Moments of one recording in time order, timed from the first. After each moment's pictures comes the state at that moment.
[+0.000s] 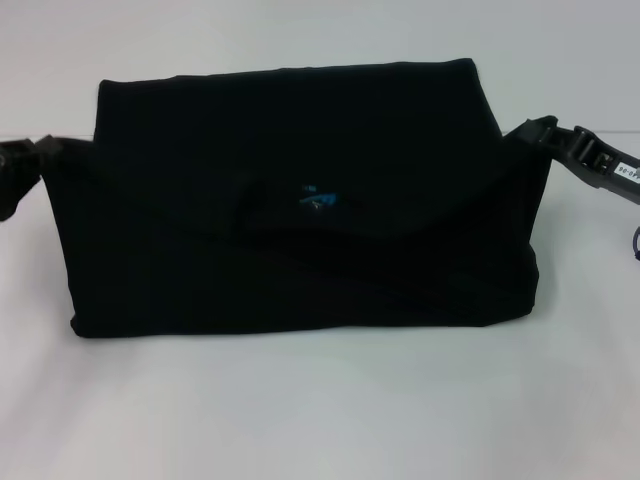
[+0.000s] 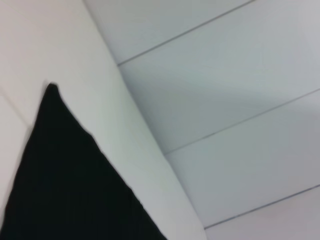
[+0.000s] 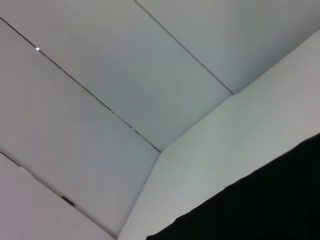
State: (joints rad) left arm -0.57 -1.95 -0.01 0.38 2.07 1.33 -2.11; right arm 0.67 2.04 -0.34 -0.37 -1.85 -1.20 1.81
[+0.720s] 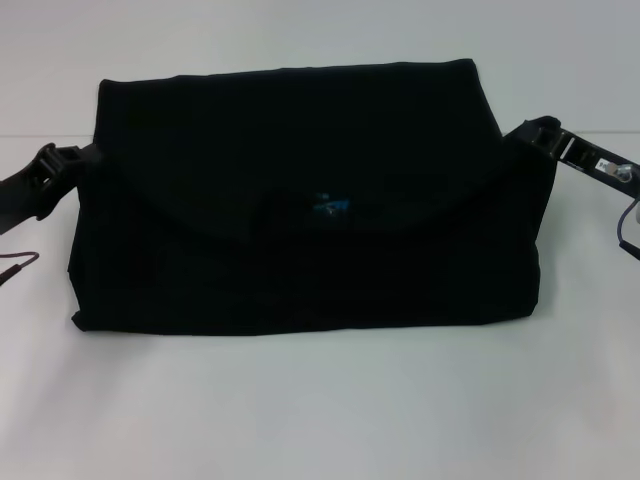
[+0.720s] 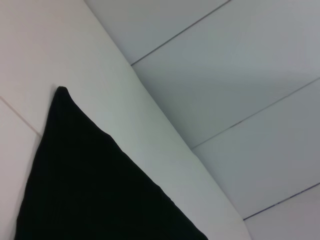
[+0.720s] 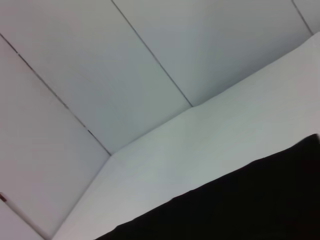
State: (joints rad) left arm -0.63 -1.98 0.04 0.35 2.07 1.15 -1.99; right arm 0.72 2.07 -0.34 -0.36 -1.84 -0.97 1.66
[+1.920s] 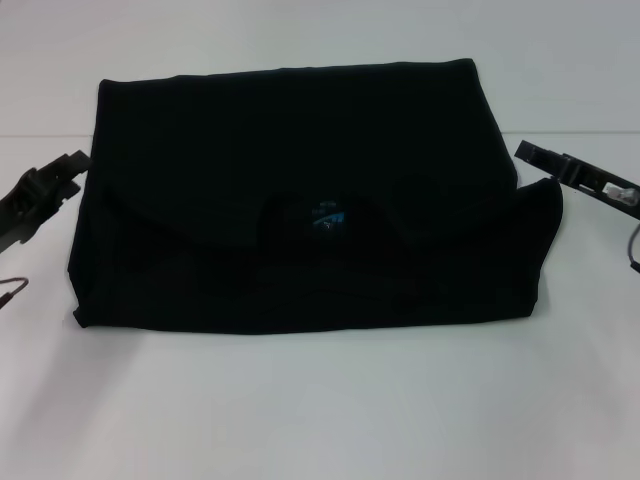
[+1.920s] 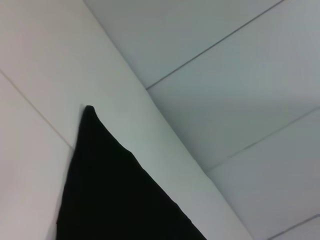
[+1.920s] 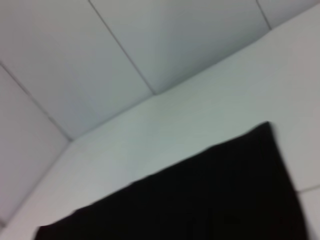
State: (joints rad) left arm -0.57 -2.03 0.04 0.34 1.96 1.12 -1.88; right arm 0.69 2.07 -0.40 -0.35 -1.82 -0.90 1.61
